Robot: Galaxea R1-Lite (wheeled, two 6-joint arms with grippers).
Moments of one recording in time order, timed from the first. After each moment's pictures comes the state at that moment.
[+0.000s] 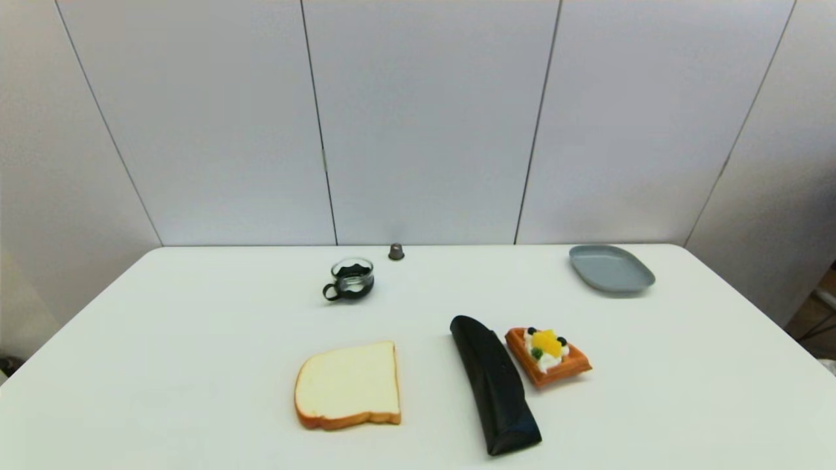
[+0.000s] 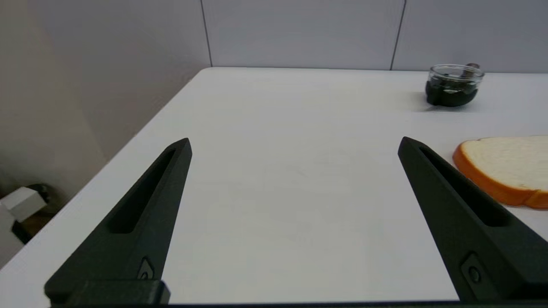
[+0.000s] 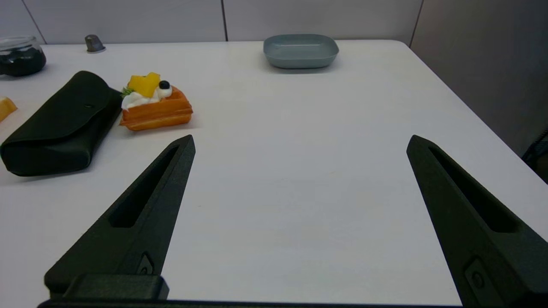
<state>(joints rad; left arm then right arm) 0.00 0.03 -0.02 -0.09 0.13 0.06 0.00 0.00 0.00 -0.01 0.00 0.01</state>
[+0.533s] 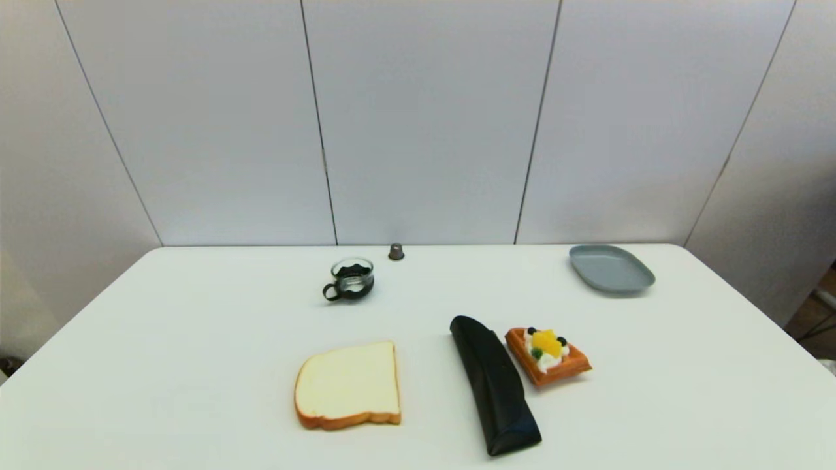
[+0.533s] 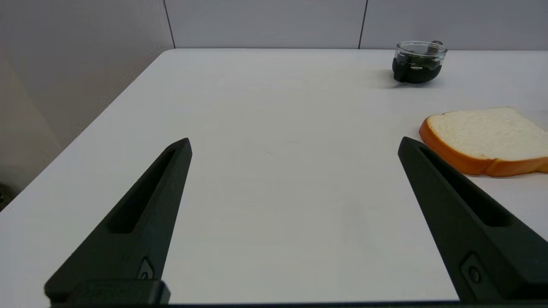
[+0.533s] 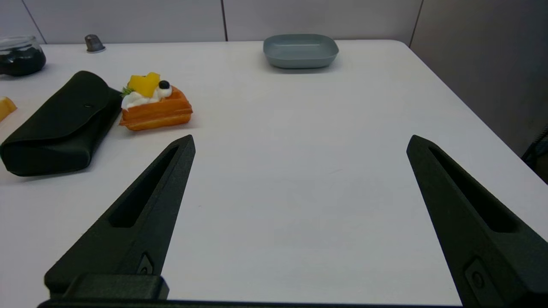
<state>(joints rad) 0.00 0.02 -0.01 -0.03 0.04 0.03 0.00 0.00 0.00 -0.01 0.00 0.01</state>
